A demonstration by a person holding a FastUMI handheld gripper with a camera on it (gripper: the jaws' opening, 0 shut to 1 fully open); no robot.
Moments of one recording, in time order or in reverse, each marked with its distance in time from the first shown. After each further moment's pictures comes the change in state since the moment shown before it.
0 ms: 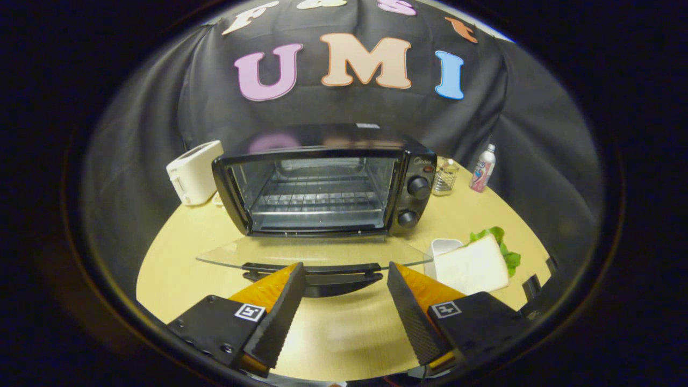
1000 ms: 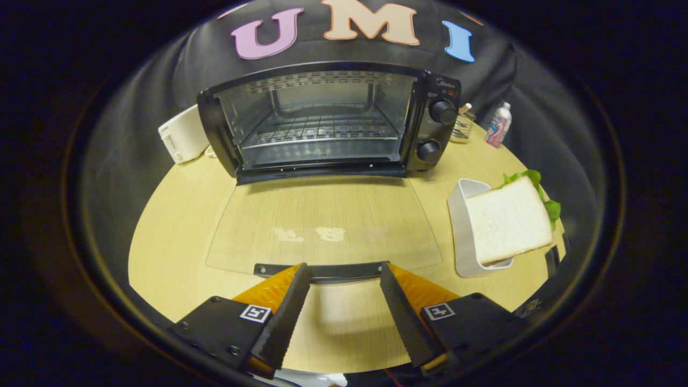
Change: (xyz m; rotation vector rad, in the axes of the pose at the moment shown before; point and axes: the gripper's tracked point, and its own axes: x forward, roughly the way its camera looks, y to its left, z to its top) arm 0.024 0.012 -0.087 0.012 0.211 0.029
